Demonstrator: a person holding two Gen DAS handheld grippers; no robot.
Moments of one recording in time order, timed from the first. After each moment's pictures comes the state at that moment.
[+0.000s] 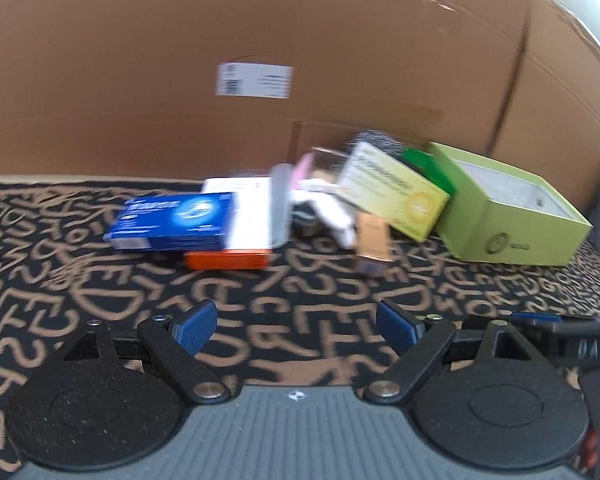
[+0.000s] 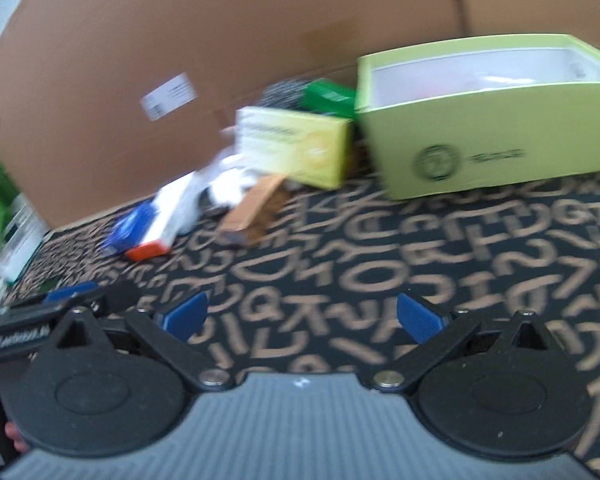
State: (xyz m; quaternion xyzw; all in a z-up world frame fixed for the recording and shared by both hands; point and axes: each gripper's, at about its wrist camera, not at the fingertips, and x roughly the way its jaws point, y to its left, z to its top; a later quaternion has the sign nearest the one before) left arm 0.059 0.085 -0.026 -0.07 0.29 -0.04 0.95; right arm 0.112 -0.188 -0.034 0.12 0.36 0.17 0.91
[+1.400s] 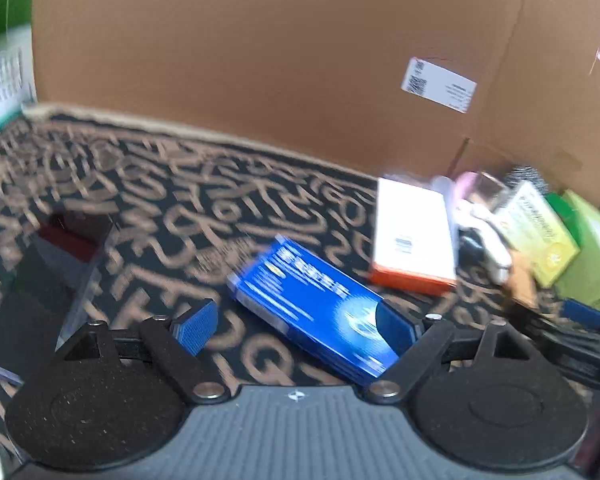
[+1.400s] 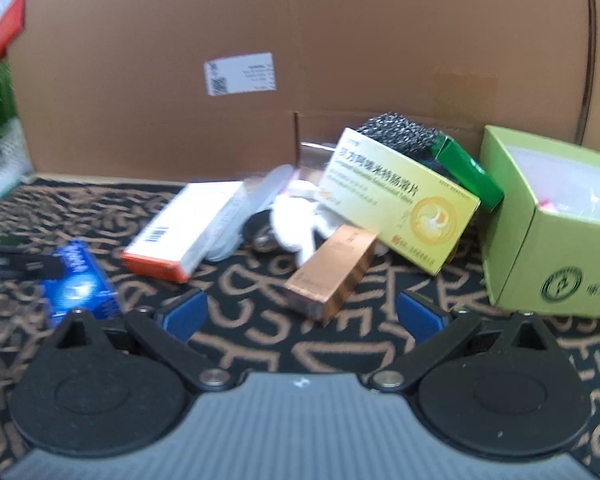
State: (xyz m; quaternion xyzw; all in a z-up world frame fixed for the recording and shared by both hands) left arm 0.074 0.181 -0.023 -0.16 0.35 0.08 0.92; right arm 0.162 -0.076 -0.042 -0.04 0.30 0.15 0.94
